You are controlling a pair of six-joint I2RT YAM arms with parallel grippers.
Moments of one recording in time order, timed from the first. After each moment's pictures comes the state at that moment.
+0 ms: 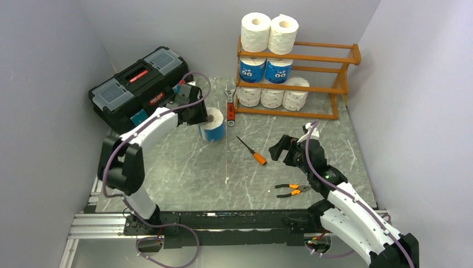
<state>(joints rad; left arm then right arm) -0.39 1.73 1.33 -0.47 -0.11 -0.62 0.47 0.71 0.47 -0.25 0.10 0.63</state>
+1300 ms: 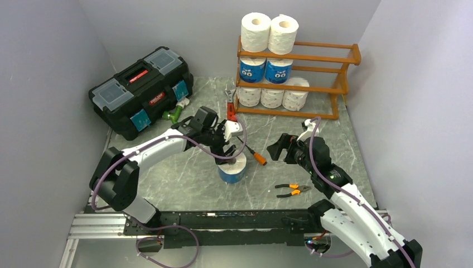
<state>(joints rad) -0.64 1.54 1.05 -0.37 0.59 0.44 0.47 0.68 0.54 -0.29 0.01 0.56</state>
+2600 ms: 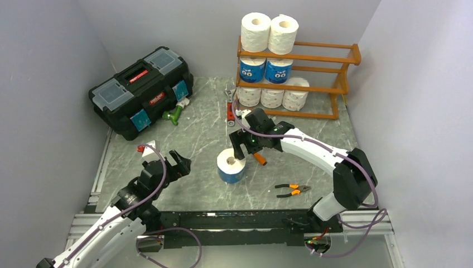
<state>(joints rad) -0.65 0.38 0.36 -0.49 -0.41 -0.82 0.72 1.52 1.10 -0.52 -0.12 0.22</state>
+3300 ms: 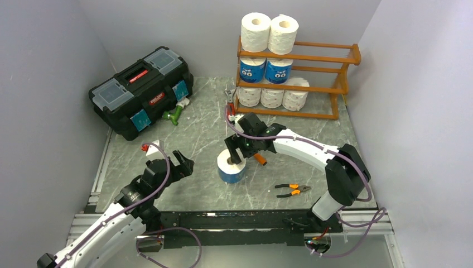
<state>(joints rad) -0.65 0.43 0.35 -0.46 -0.36 -0.83 0.78 1.59 1.13 -0.52 -0.11 0.22</state>
